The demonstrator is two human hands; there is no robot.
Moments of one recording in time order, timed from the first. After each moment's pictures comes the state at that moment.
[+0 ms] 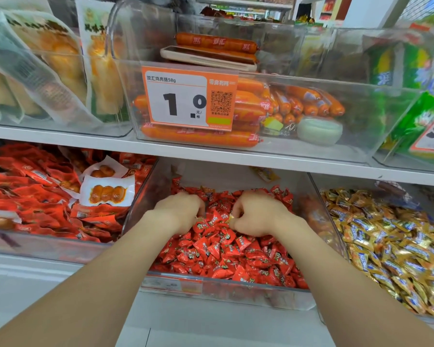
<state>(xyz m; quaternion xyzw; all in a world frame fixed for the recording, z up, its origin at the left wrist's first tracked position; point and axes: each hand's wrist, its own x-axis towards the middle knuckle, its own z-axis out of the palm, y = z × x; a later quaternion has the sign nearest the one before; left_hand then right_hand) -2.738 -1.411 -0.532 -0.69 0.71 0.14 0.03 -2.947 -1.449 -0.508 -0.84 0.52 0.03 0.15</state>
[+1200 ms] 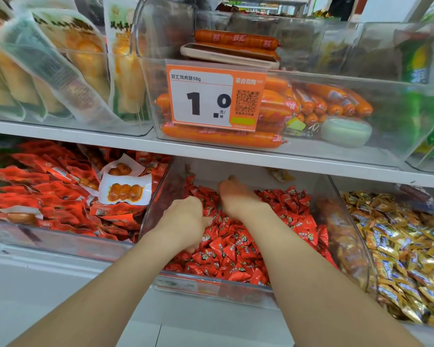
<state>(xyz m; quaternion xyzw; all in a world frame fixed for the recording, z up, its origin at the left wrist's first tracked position) -2.750 -1.364 -0.503 -0.78 0.55 0.26 -0.12 -2.866 -1.485 -0.539 -0.86 0.51 0.00 0.08</state>
